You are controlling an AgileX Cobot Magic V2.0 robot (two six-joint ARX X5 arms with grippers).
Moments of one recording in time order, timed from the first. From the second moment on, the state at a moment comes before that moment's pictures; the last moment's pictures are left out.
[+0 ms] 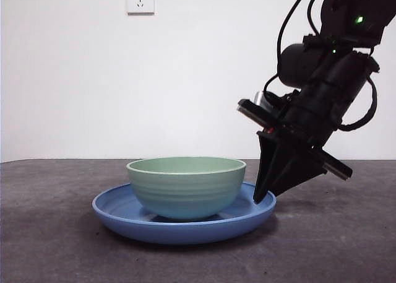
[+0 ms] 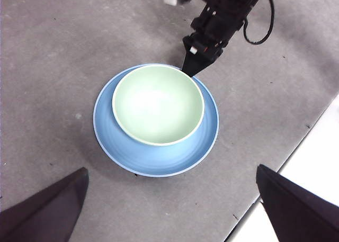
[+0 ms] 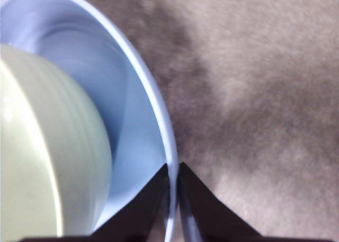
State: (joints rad) left arm -0.64 0.84 1.10 -0.95 0.19 0.04; right arm 0.39 1.80 1.10 -0.52 -0.53 0.31
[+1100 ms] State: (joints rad) left arm -0.64 0.84 1.10 -0.95 0.19 0.04; right arm 0.28 1.54 1.21 -0.71 -0.41 0.24
